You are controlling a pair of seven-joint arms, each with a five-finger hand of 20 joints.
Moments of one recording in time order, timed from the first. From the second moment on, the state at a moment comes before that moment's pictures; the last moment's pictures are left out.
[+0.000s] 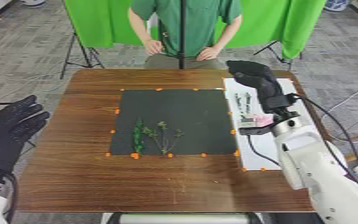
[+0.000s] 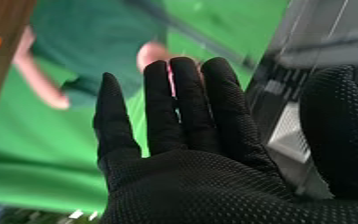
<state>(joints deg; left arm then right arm) 137.0 -55.0 -114.2 -126.0 37.1 11.4 11.8 -95.0 -53.2 77.7 -115.6 -83.5 11.3 0.3</state>
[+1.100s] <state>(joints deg) 135.7 -56.9 -113.2 -125.1 37.6 8.7 12.1 -125.6 -60.7 100.6 -119.5 -55.1 5.0 -13.9</state>
